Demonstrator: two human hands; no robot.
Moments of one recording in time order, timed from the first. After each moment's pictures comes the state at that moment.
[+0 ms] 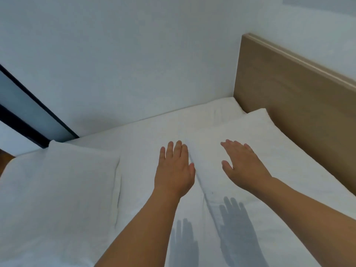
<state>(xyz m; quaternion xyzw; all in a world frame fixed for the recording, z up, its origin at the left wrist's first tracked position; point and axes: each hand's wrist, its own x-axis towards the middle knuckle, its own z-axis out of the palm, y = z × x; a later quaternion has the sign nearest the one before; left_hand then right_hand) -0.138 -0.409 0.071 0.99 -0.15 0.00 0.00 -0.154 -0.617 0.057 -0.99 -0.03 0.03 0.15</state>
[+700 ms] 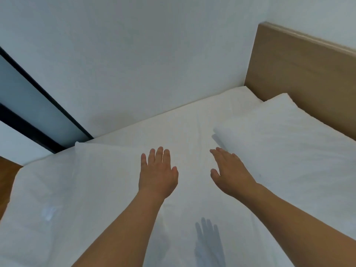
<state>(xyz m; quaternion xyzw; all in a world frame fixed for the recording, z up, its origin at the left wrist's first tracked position) -0.113 -0.107 0.085 0.98 -0.14 -0.08 -0.06 -0.161 -0.315 0.069 -0.98 0.02 0.06 0.19</state>
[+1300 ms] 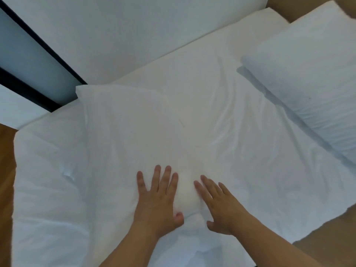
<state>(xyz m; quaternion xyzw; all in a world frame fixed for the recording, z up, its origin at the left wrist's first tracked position) -0.241 0.144 -0.078 0.91 -0.29 -0.26 -0.16 -0.315 -0.044 -0.155 -0.95 -0.09 0.24 0.15</state>
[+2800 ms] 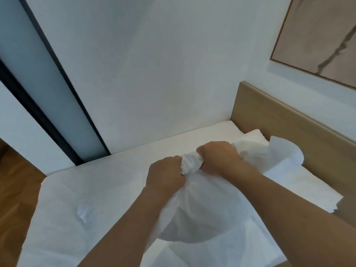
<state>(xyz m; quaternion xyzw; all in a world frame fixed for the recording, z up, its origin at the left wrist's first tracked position) -0.262 0.007 0.372 0.97 -0.21 0.02 0.12 -0.275 -0.164 0.416 -1.00 -0.08 0.02 -0.01</state>
